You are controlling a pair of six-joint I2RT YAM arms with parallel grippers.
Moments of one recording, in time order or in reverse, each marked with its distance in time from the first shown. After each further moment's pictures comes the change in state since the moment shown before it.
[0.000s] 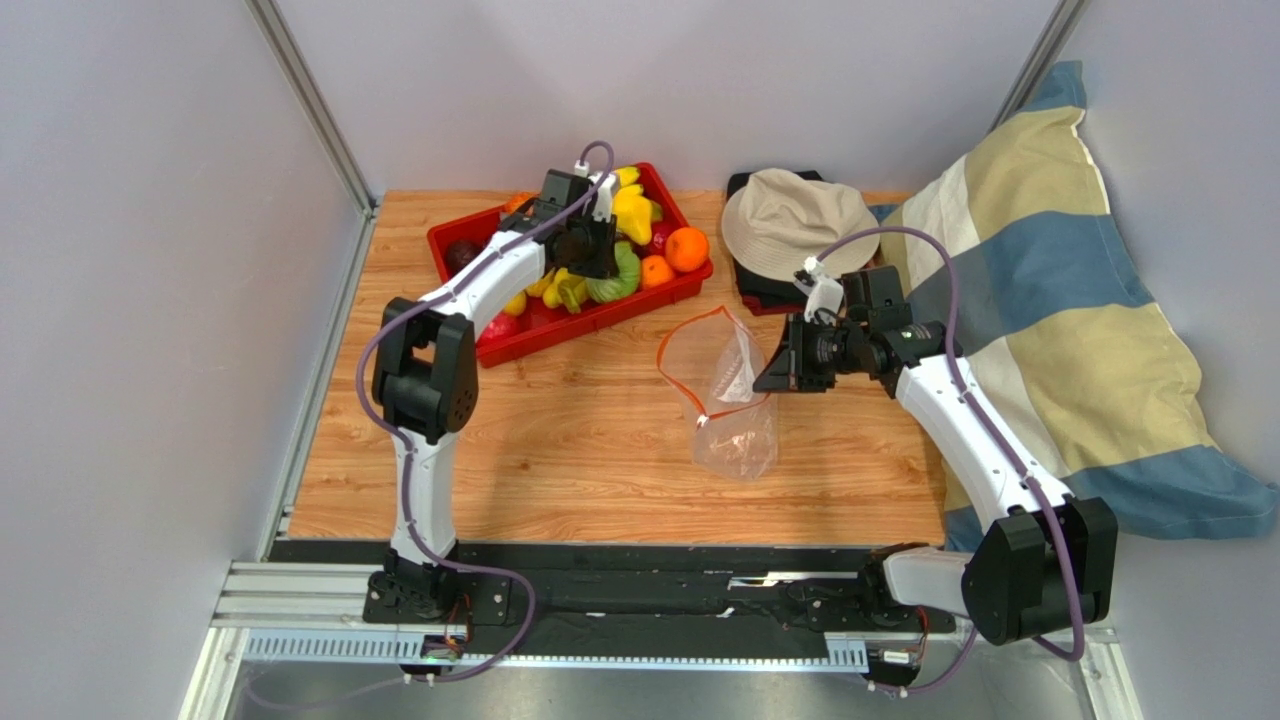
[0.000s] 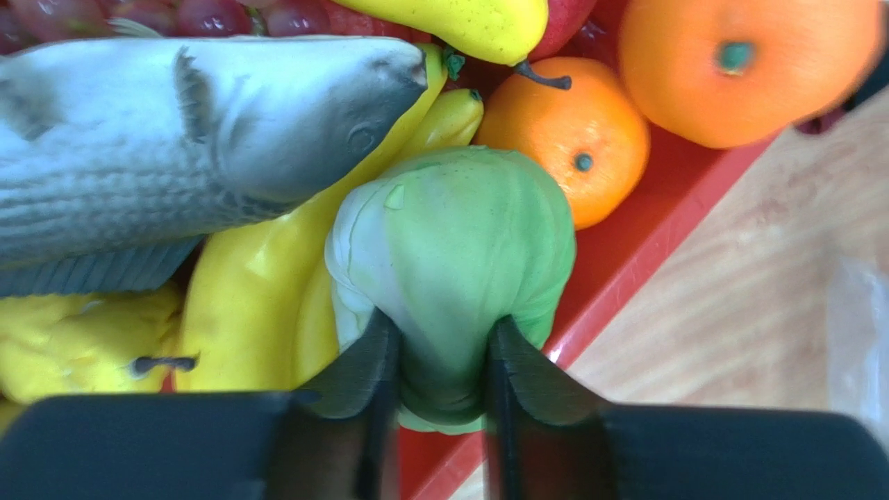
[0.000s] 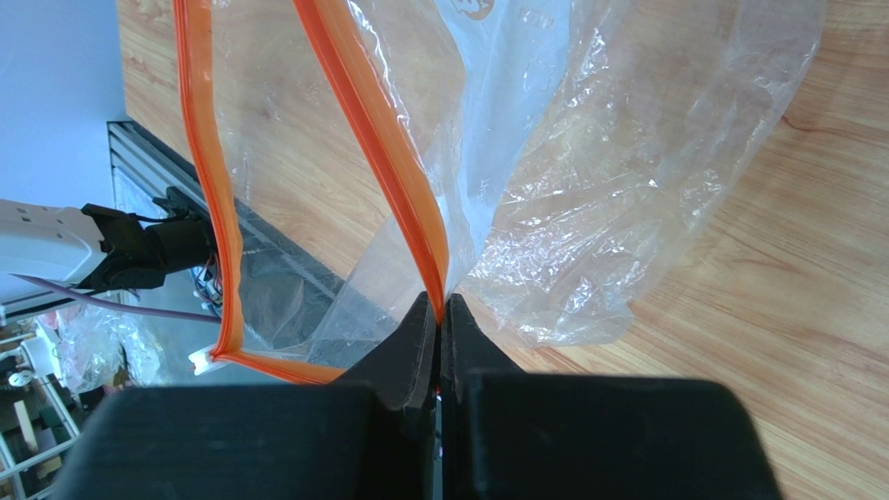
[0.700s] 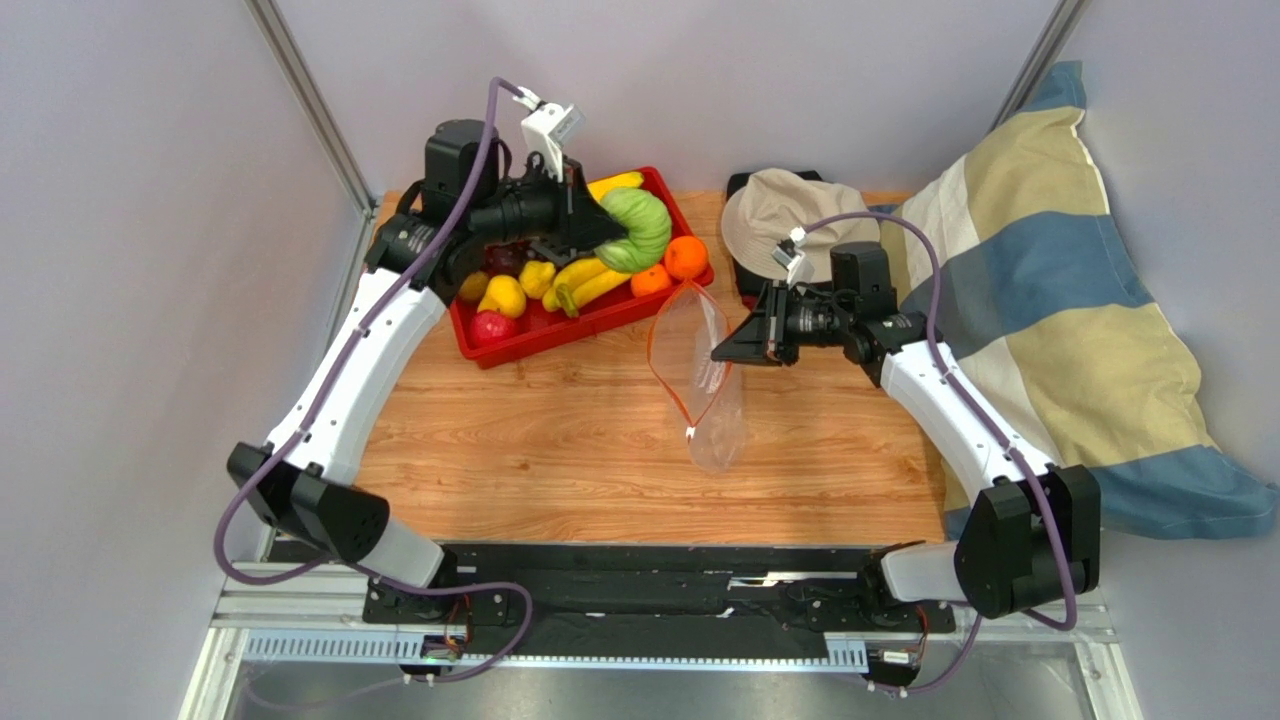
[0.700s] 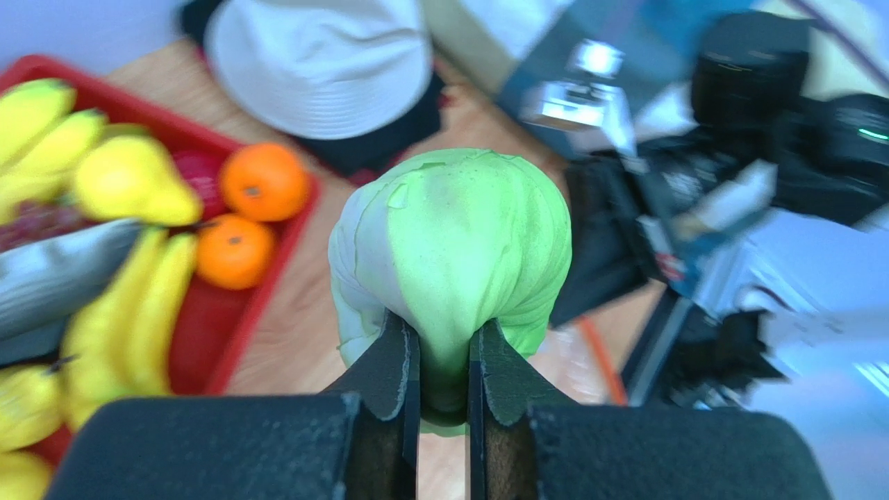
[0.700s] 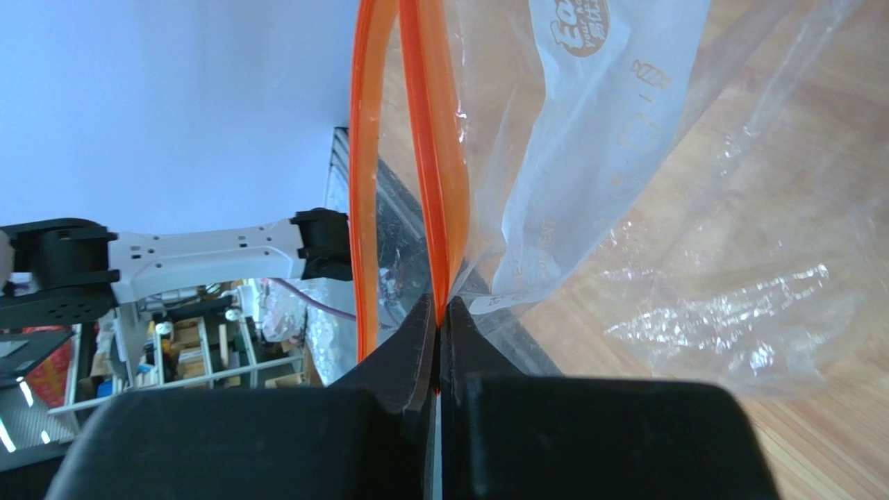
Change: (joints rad) left arm -0.017 -0.602 -0.069 -0.094 0.404 -0.040; right arm 0.030 0.079 0.025 0.307 -0.302 0.319
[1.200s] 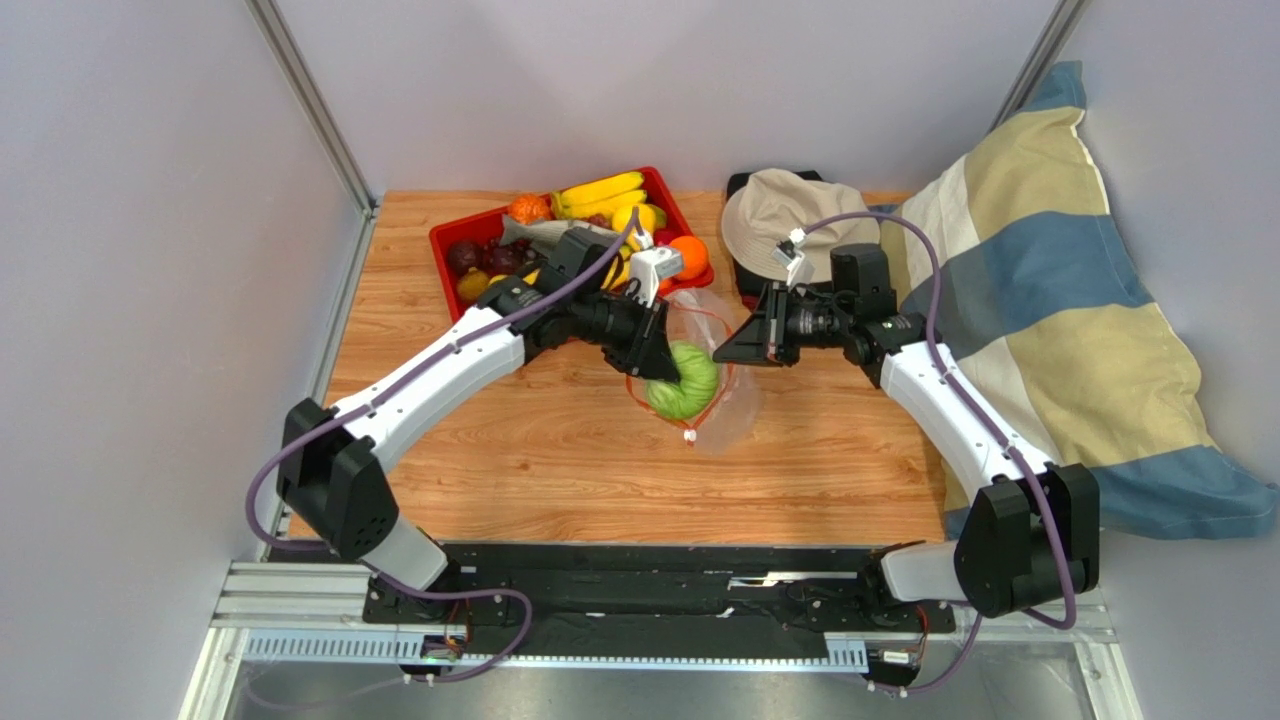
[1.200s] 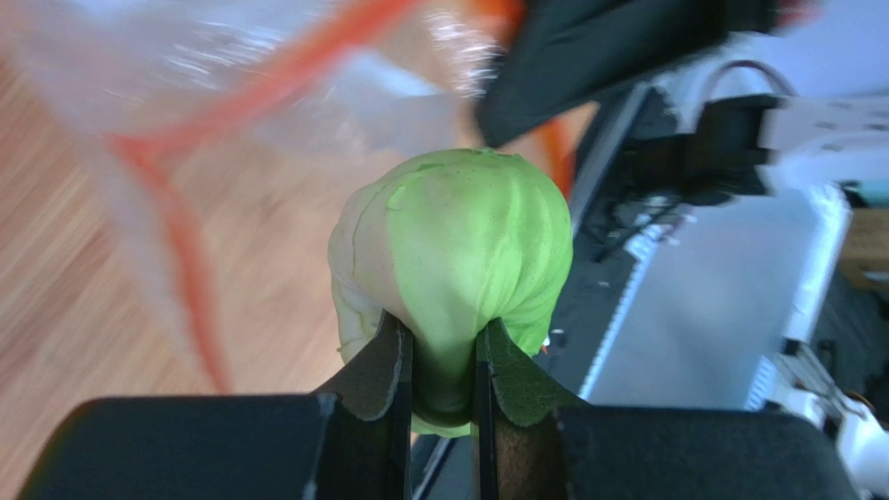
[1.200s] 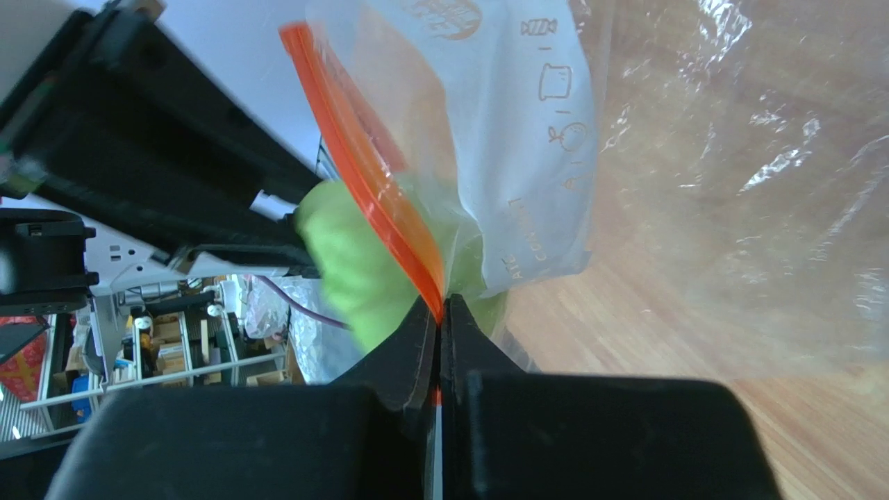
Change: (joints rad) left arm -0.266 -0.003 -0.359 -0.016 0.083 -0.035; right arm 0.009 0.006 -0.005 0.031 -0.005 -0.026
